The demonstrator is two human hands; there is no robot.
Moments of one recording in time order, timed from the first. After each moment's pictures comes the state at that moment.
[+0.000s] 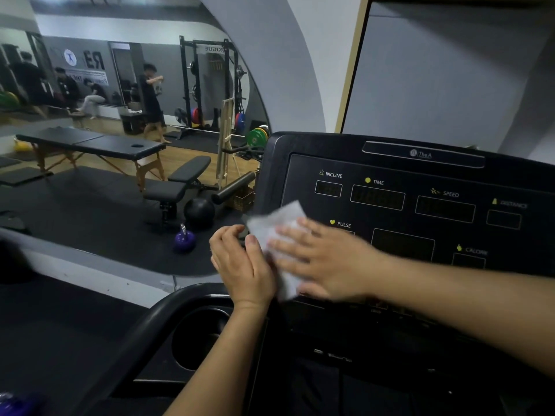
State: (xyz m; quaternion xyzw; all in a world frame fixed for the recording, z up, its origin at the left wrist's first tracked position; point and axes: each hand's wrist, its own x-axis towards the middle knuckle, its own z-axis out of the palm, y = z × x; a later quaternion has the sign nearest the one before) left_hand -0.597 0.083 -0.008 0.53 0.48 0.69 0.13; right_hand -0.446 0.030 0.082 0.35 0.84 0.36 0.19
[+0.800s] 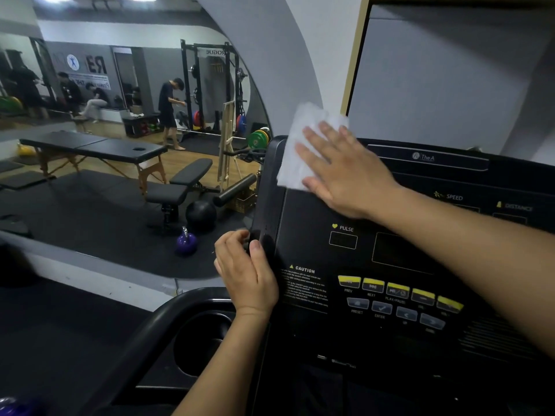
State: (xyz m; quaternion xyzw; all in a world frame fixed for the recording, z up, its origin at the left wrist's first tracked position) left_hand -0.596 0.081 -0.006 0.55 0.48 0.67 0.12; right_hand -0.427 0.086 0.166 0.57 0.73 0.39 0.03
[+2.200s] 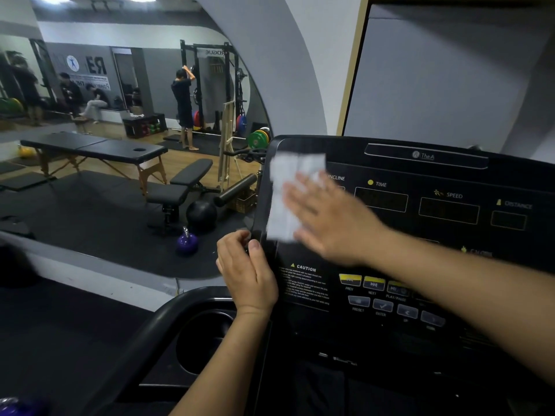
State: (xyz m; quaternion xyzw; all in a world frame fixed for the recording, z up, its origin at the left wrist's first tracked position) left_hand -0.598 0.081 -0.007 0.54 0.47 0.68 0.15; right_hand -0.446 0.060 0.114 0.50 0.78 0.37 0.05
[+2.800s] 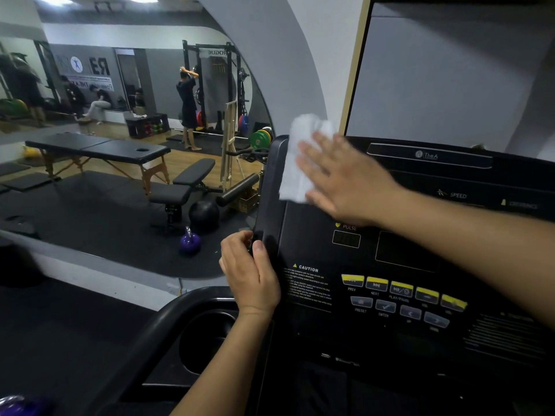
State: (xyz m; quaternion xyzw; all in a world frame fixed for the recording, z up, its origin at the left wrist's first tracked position) left_hand -0.599 0.079 -0.007 0.56 0.47 0.67 0.15; right_hand -0.433 0.078 0.164 0.54 0.74 0.39 0.08
